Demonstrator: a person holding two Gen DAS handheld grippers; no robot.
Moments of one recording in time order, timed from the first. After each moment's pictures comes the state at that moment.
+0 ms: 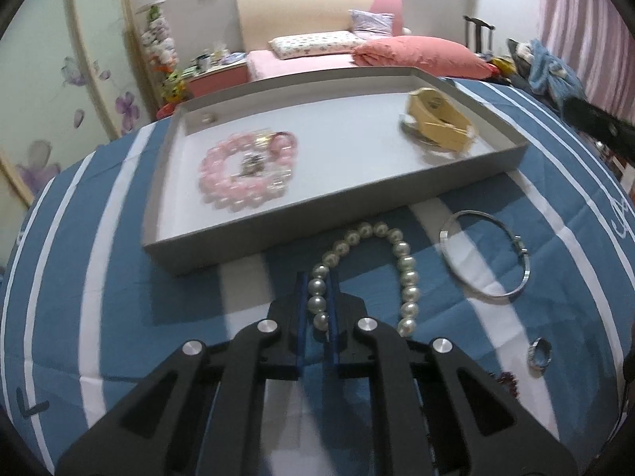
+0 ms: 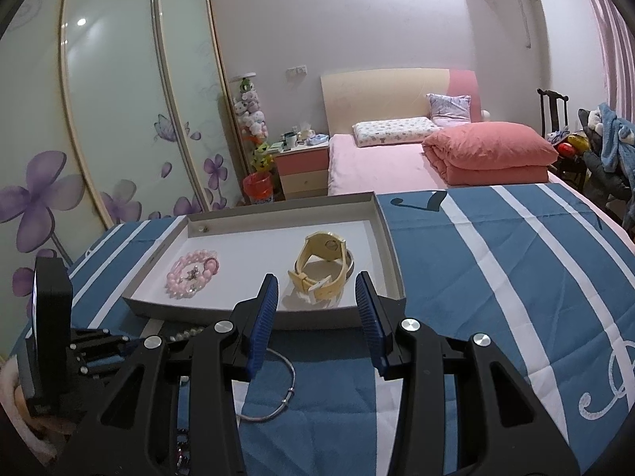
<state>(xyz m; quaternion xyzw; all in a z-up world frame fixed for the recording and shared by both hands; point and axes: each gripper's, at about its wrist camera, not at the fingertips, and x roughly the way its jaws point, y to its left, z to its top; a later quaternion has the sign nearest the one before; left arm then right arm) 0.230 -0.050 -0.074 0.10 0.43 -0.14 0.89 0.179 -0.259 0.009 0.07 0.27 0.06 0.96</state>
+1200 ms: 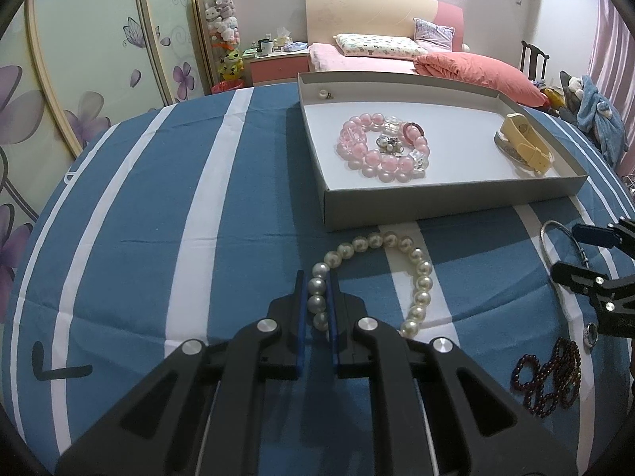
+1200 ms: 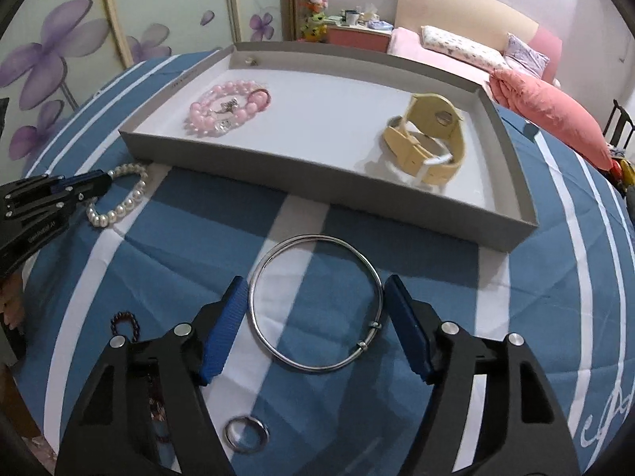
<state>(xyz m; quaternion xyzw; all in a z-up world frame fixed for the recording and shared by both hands) 0.224 0.032 -0.069 0.05 0.43 -0.06 0.90 0.209 -0.193 -0.047 -0.07 0.47 0.13 0.87</state>
